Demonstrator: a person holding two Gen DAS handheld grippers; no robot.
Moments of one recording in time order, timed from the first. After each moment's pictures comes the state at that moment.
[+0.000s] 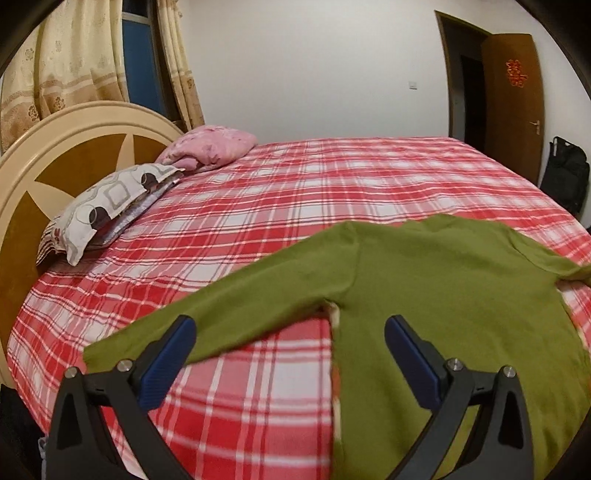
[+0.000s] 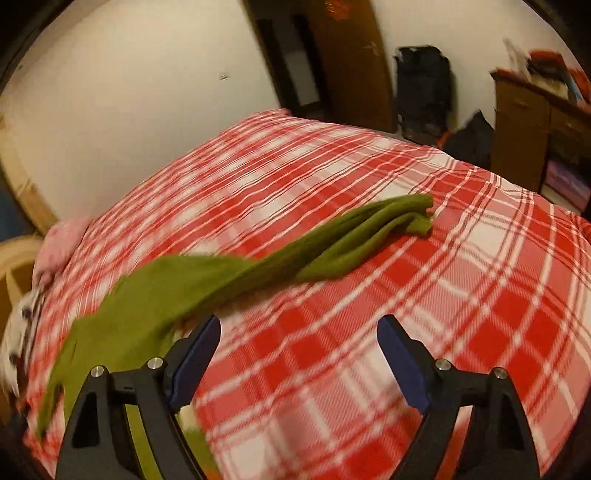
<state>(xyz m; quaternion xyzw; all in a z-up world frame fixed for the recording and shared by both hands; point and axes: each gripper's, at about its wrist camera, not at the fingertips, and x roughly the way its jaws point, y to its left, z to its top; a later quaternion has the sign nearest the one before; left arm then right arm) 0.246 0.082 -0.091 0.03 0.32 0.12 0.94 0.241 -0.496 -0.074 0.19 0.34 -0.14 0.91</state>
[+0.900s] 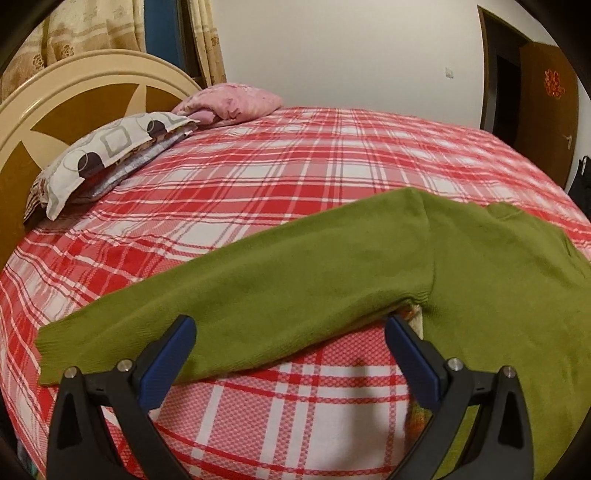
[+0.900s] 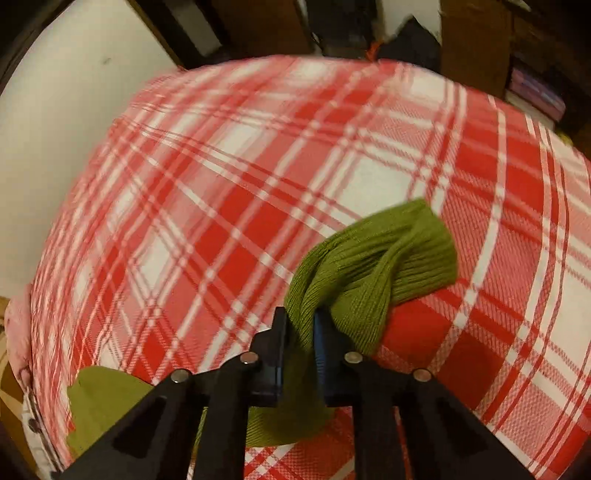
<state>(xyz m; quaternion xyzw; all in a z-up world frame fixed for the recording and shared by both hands) 0.304 0.131 -0.157 -0.03 0.36 0.14 0.92 0.404 -0.610 -0.131 0.30 0.46 -0.24 0.80</state>
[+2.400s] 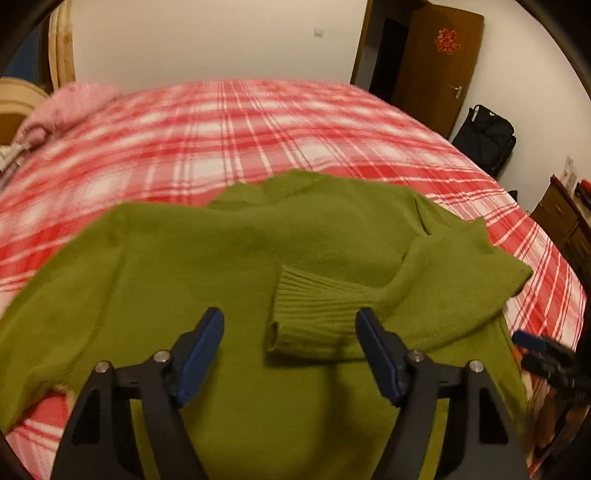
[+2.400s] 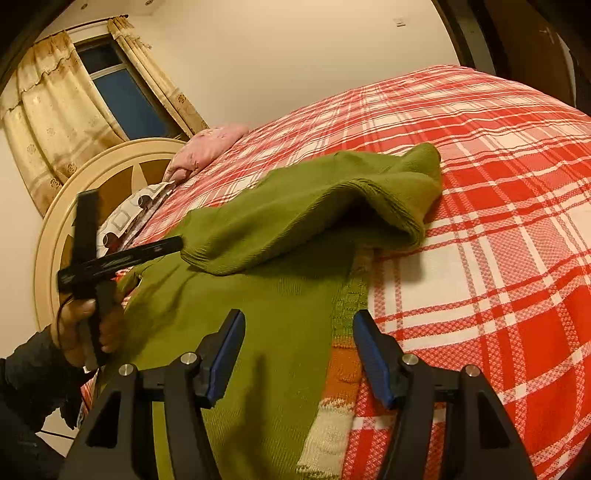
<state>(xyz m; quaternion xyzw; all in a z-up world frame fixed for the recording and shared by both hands) 0.390 -0.053 -0.151 -0.04 0.44 -0.12 0.89 0.305 -0.363 -0.159 0.14 0.38 0.23 0.88</state>
